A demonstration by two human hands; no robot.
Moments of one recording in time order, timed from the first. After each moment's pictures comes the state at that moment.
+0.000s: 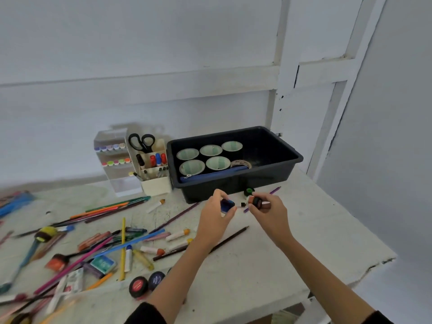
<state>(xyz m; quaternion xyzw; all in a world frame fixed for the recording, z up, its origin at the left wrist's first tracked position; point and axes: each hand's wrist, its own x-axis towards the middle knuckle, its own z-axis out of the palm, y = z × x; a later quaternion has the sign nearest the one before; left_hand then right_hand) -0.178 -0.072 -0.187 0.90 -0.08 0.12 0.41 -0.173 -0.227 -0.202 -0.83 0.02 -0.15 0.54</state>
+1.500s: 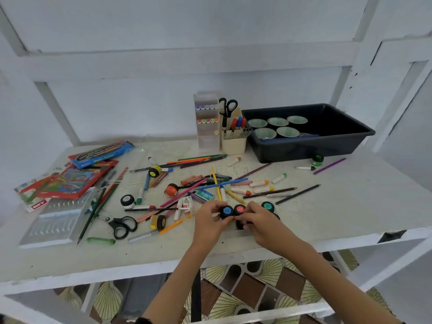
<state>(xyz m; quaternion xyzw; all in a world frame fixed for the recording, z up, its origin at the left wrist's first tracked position) -0.360 0.141 -0.219 0.84 0.04 0.14 0.52 -0.342 -0.022 -0.193 -0.93 -0.32 0.04 0.19</state>
